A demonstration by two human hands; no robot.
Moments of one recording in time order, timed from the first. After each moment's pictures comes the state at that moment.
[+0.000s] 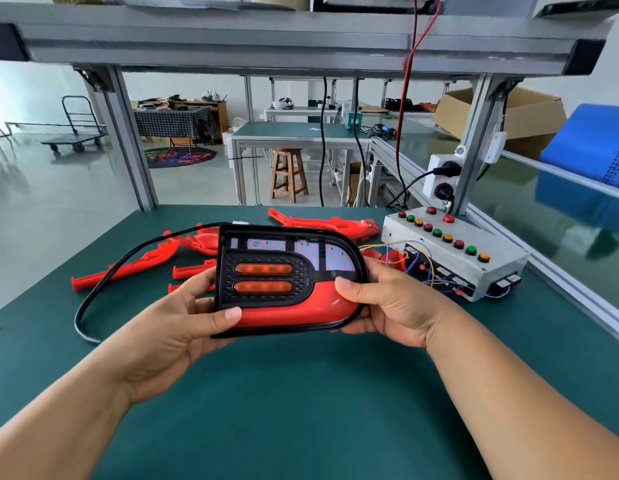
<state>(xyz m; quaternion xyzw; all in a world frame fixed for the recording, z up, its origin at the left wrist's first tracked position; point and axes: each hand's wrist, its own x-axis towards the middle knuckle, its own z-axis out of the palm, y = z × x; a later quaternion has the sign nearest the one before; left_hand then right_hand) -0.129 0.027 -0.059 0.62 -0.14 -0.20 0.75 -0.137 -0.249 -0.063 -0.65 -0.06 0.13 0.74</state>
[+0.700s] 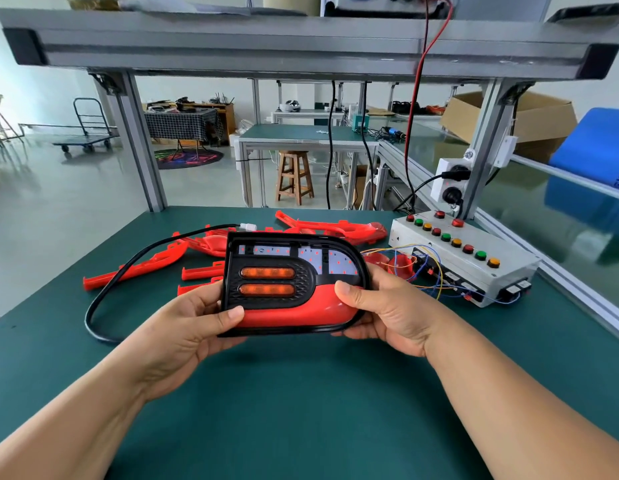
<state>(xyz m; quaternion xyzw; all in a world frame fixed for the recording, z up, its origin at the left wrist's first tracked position) -0.119 0.032 -0.072 0.64 -0.14 -0.18 0.73 -0.134 -0.240 -0.069 -0.66 -0.06 0.11 0.74</state>
